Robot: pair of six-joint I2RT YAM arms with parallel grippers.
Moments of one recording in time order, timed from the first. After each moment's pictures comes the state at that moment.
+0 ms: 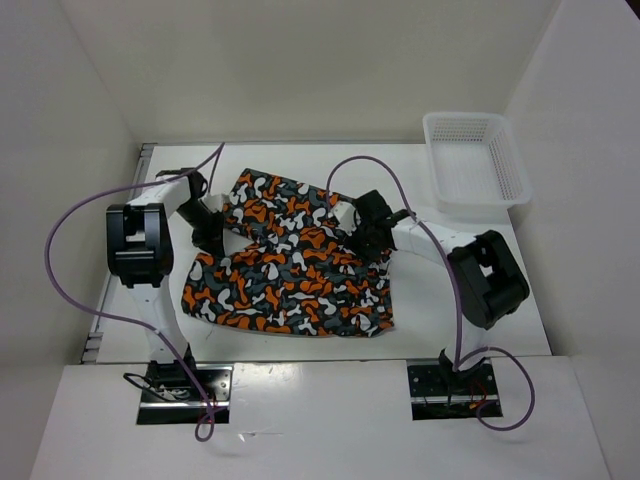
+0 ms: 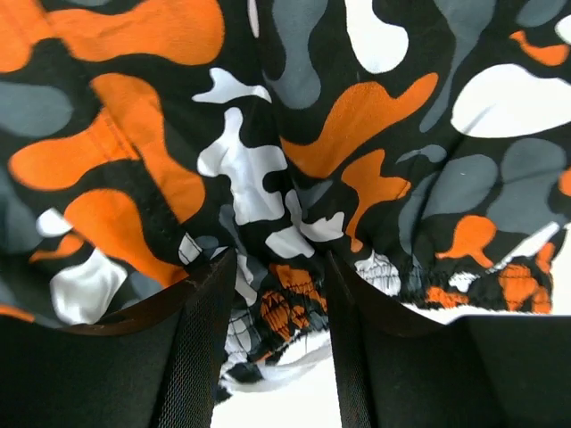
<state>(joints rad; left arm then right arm) 0.08 2.06 1.52 -1.09 0.35 0.07 0.51 1.71 1.06 -0.40 -0.05 -0.45</state>
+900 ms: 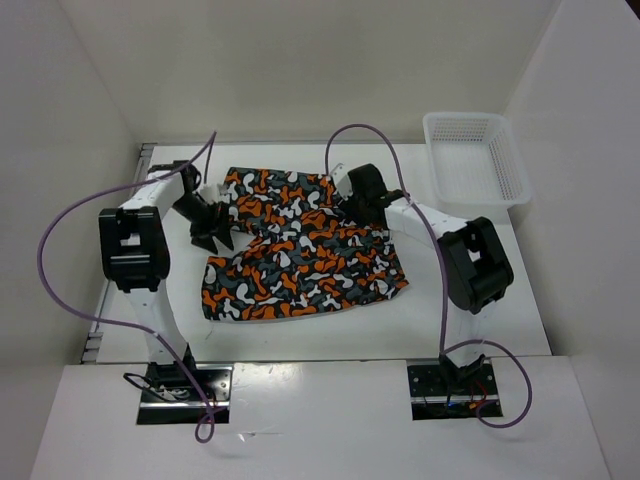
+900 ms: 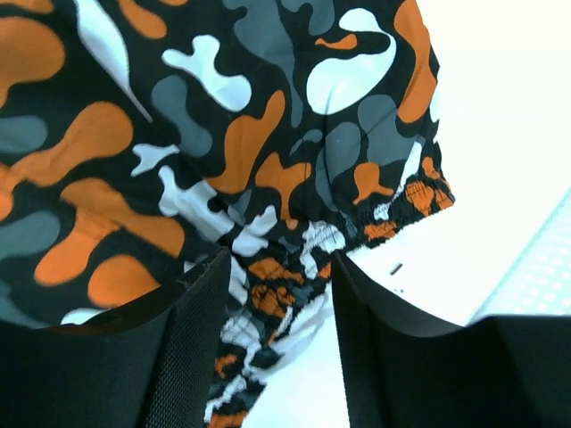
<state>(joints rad) 0.09 1.99 1.58 -1.11 0.45 0.07 0.48 1.86 1.29 -0.24 0.19 -0.44</state>
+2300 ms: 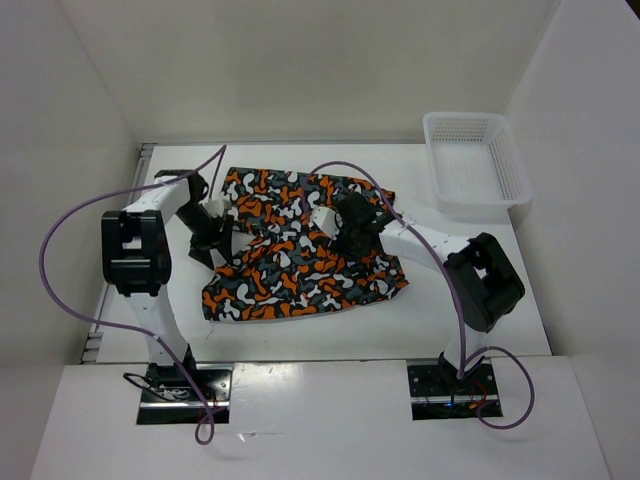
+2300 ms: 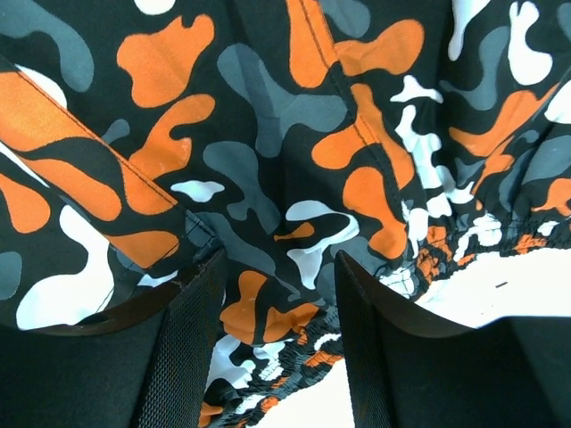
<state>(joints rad) 0.05 1.97 1.48 -1.20 0.36 0.07 0.63 1.72 1.12 -0.39 0.04 -0.59</state>
